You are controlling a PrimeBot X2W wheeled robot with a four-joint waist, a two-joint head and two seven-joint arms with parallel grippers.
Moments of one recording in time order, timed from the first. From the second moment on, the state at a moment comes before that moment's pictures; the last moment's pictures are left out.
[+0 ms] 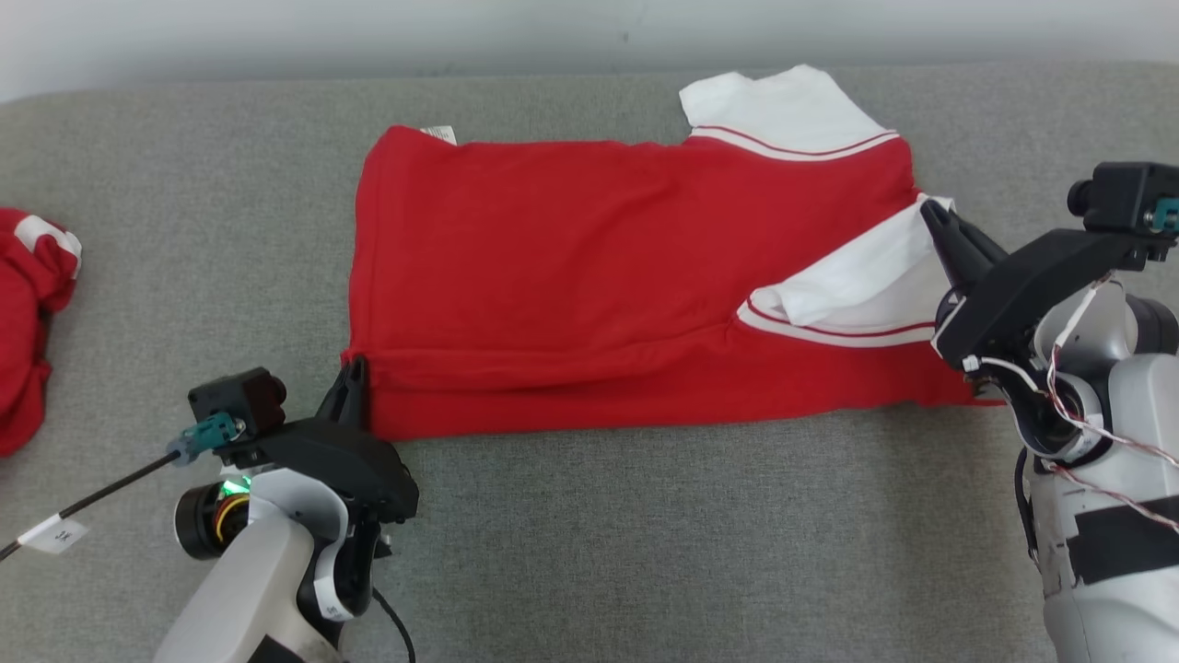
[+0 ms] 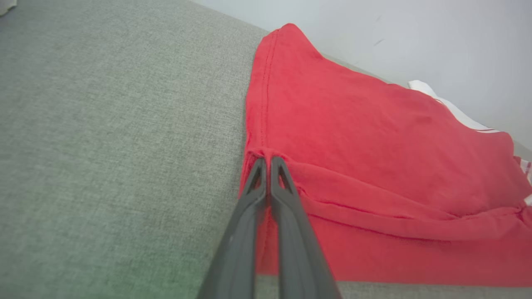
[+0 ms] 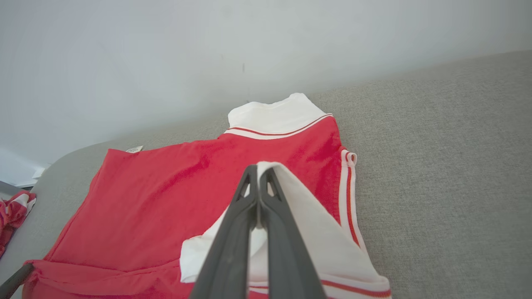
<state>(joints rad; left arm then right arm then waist) -0.55 0.23 -0.43 0.53 -0.84 0.15 -0.07 -0.61 -0.15 -0.07 0.28 0.45 0.13 0.51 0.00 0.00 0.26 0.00</state>
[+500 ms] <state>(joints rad) -0.62 0.21 -0.44 0.63 -0.84 0.12 -0.12 -0.75 -0.17 -0.02 0.46 0.49 0.13 0.29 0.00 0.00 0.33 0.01</state>
